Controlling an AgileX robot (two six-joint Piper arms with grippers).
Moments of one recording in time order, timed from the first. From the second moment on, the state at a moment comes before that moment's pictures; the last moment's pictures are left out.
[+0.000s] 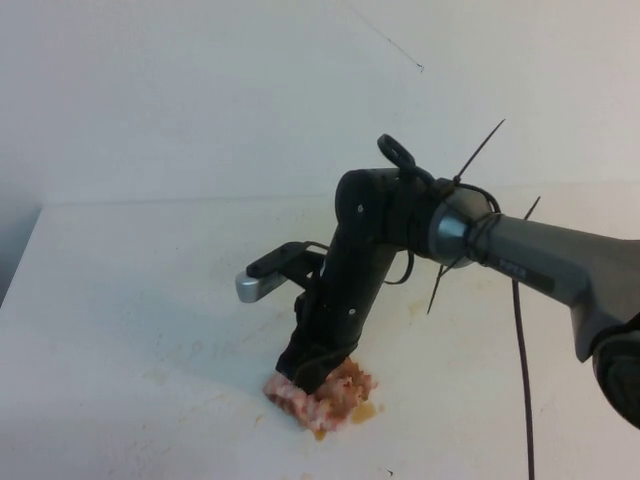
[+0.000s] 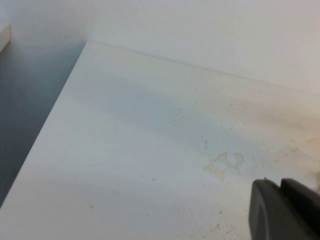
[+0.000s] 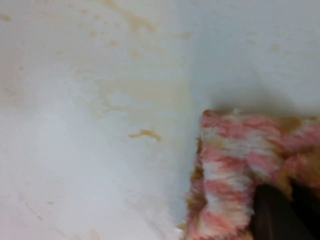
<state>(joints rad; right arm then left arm) 0.65 2.39 -1.96 0.42 1.18 -0.46 -0.04 -0.03 0.03 -0.11 0.29 -0.27</state>
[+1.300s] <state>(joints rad) 0.82 2.22 -1.65 0.21 0.88 -0.24 -0.04 -0.03 0.03 -0.11 0.29 -0.27</state>
